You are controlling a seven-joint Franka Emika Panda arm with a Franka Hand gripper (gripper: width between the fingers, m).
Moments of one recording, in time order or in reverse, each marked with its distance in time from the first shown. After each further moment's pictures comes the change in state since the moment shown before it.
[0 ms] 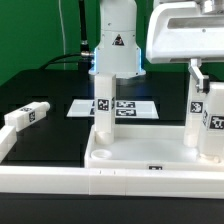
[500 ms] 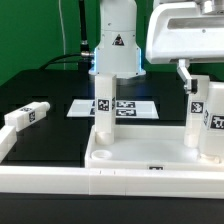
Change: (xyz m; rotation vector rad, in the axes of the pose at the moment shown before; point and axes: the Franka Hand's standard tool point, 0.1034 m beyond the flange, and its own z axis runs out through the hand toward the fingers) arm 0.000 0.002 0.000 -0.002 -0.001 -0.001
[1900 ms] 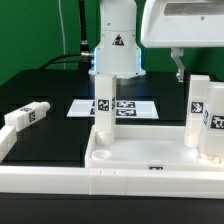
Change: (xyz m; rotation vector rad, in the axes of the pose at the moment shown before) arm 0.009 0.009 -0.012 -0.017 -0.387 0.025
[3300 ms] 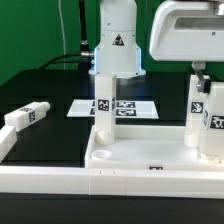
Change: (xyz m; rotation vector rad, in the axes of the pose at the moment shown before) arm 0.000 -0.011 0.016 -0.018 -0.101 0.018
